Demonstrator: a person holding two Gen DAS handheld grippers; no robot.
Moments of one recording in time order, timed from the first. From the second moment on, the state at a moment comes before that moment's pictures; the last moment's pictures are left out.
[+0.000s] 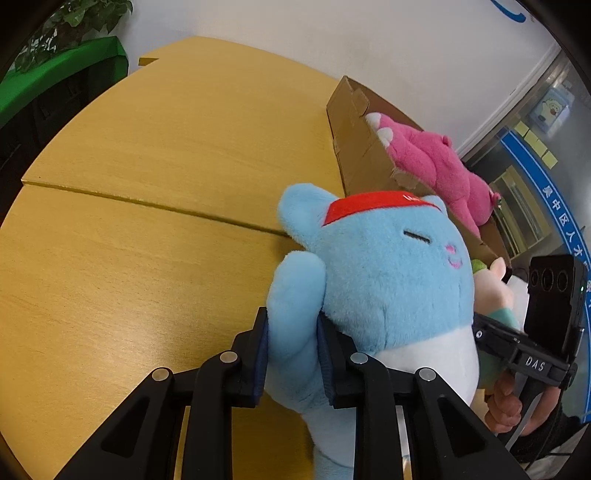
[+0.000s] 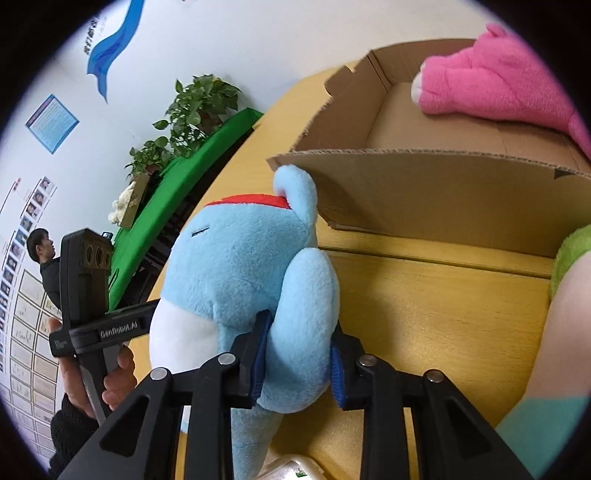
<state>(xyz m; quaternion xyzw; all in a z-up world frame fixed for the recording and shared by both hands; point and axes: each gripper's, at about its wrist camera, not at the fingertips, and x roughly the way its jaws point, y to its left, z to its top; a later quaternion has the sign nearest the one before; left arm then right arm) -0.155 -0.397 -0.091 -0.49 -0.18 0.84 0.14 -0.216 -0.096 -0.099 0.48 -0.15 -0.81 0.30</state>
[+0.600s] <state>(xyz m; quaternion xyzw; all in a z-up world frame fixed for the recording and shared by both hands) -0.250 -0.302 0.110 -0.33 -0.06 0.91 0.23 -0.258 -0.019 0.059 0.29 -0.14 -0.92 0.23</state>
